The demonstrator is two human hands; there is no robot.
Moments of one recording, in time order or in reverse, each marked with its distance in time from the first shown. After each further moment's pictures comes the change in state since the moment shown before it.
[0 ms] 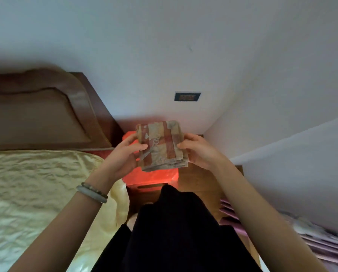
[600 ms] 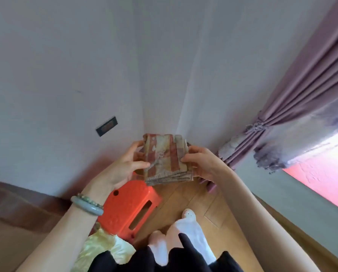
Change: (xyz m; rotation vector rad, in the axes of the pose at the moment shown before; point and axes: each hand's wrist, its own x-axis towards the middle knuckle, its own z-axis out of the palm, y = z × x) left_hand -0.028 0.025 0.101 0.758 -0.763 -0.122; right_hand -0.181 0.069 0.047 0.370 0.752 -0.276
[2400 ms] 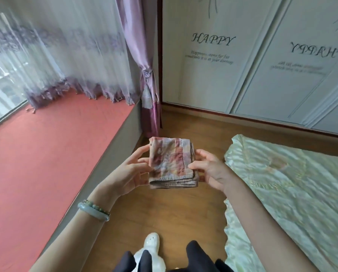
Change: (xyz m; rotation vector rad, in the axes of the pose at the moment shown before) left_hand -0.042 -0.233 0.943 0.775 -1.806 -0.561; right_hand -0.637 0.367 -0.399 1.212 1.742 -0.435
